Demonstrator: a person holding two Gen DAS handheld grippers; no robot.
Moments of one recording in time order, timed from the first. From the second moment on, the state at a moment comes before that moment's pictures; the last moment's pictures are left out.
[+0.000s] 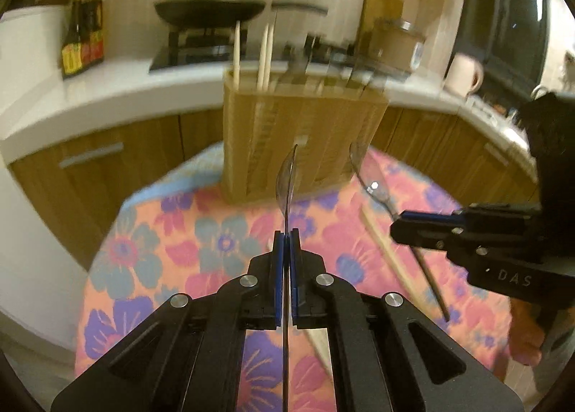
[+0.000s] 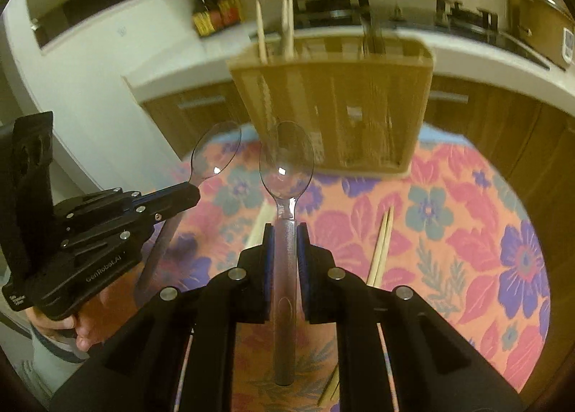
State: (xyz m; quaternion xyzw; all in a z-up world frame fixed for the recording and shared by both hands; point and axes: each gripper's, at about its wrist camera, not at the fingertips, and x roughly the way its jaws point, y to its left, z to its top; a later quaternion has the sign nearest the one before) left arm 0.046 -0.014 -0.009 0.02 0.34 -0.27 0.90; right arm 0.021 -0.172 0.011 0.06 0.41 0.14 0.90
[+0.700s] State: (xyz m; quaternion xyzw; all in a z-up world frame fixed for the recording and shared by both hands) left arm 0.126 -0.033 0.103 -0.05 0.16 -0.29 0.94; right arm 0.079 -0.243 0.106 0.09 0.21 0.07 0.97
